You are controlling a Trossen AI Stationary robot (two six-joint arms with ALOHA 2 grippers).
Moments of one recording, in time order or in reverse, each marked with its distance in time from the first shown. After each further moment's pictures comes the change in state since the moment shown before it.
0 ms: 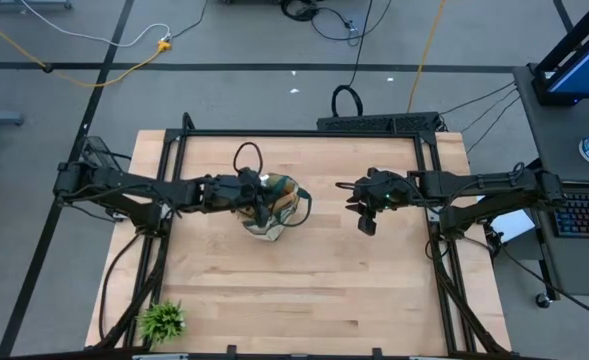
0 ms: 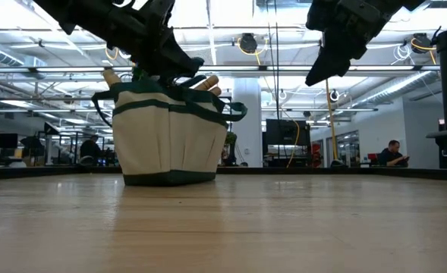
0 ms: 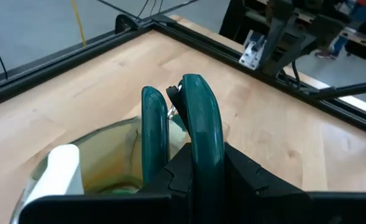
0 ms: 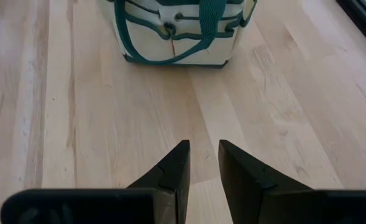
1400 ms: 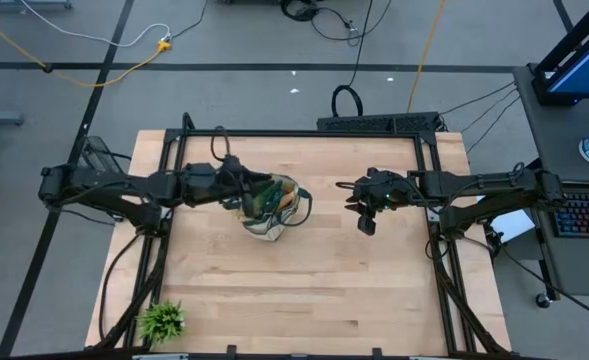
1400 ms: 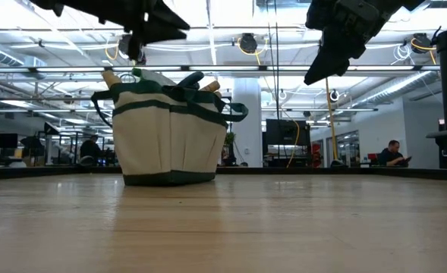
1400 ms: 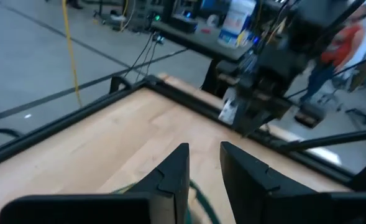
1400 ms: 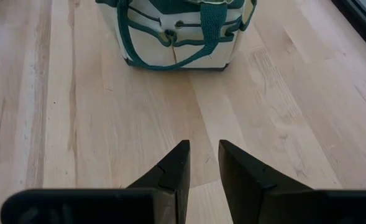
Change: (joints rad) left arm 0.022 -0.172 0.000 0.045 0.000 0.044; right arm 0.000 0.000 0.001 0.010 0.001 0.000
